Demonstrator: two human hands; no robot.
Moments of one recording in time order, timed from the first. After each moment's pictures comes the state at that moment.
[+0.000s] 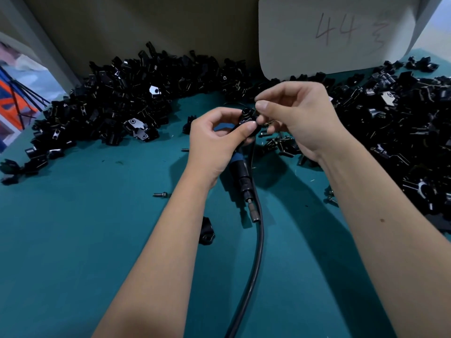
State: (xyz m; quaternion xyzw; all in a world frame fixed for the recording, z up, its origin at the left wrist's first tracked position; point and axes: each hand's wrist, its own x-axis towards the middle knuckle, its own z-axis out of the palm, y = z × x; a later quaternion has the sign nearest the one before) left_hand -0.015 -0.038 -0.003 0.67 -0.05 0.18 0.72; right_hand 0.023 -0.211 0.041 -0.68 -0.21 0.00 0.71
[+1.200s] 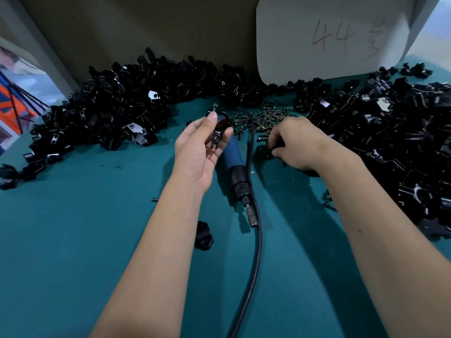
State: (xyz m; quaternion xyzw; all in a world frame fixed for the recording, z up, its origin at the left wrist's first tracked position) left_hand -0.019 -0.027 0.007 0.42 0.12 0.11 0.89; right_hand 0.035 -0.224 0.029 -0.97 -0.18 0.03 0.13
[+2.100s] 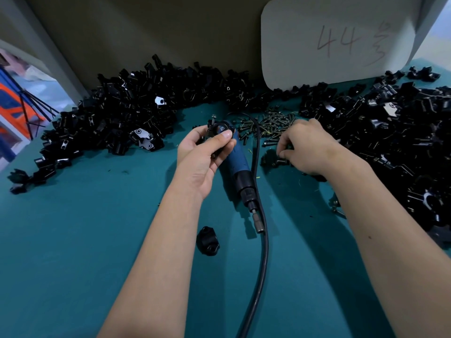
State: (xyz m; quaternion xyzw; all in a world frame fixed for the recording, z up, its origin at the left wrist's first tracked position) left_hand -0.025 -0.018 0.009 0.48 0.11 0.09 0.86; right_hand 0.038 -0.226 0.023 -0.98 -0.15 0.02 0.13
